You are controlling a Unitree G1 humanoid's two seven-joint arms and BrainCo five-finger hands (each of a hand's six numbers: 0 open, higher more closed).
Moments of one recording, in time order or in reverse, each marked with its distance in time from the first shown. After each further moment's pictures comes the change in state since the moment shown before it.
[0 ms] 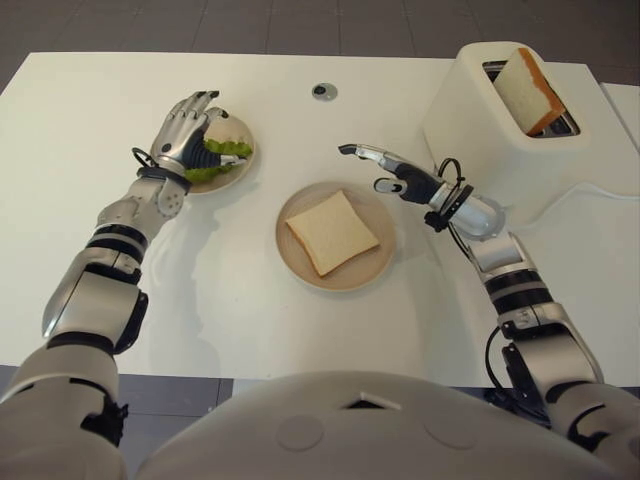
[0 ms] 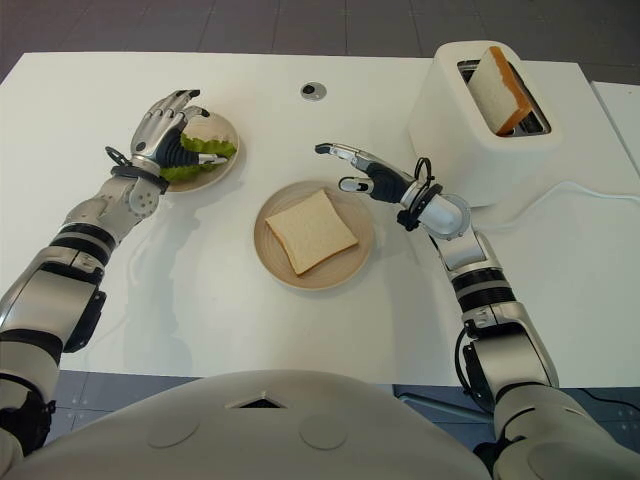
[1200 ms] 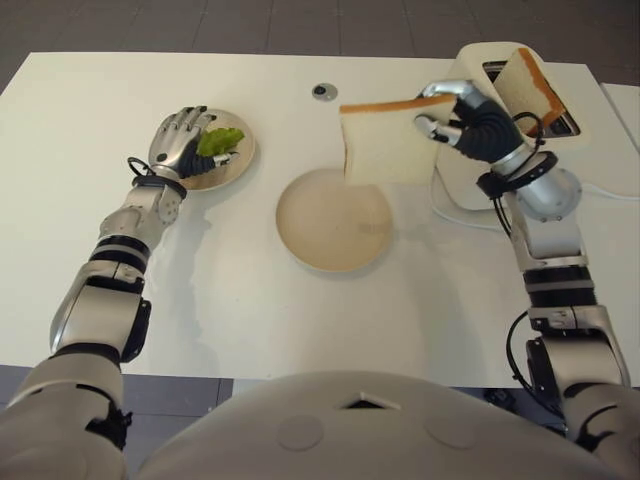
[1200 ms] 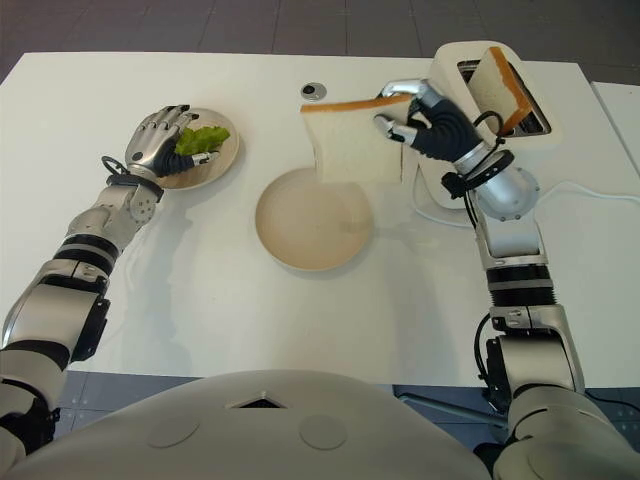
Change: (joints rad) left arm 0.061 -0.048 0.112 -0.023 0.185 0.135 -0.087; right arm 0.019 -0.082 -0.126 -0.218 0.288 0.091 0.029
